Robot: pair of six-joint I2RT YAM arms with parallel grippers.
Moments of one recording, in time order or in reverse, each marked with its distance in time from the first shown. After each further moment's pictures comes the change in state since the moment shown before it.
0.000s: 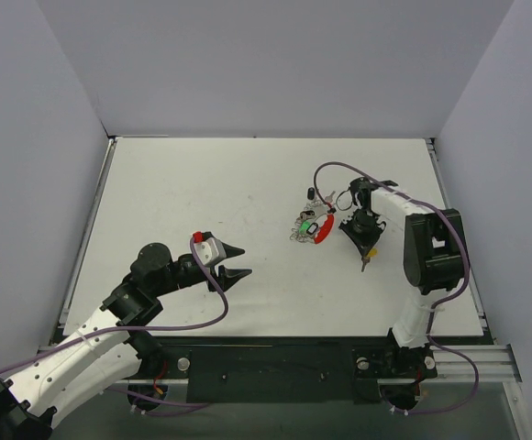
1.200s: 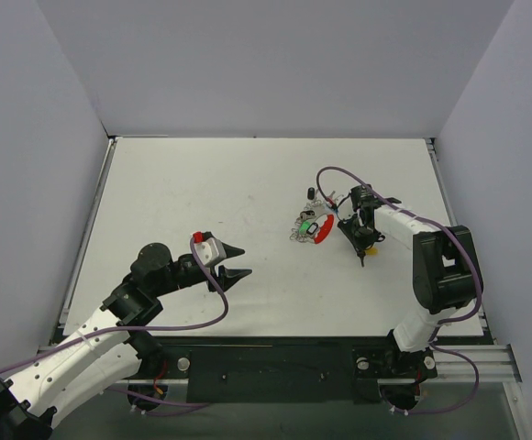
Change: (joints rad) left arm 0.000 0.000 -0.001 -0.001 0.000 0.001; right arm 0.031 -0.187 -0.243 0.344 0.051 0.134
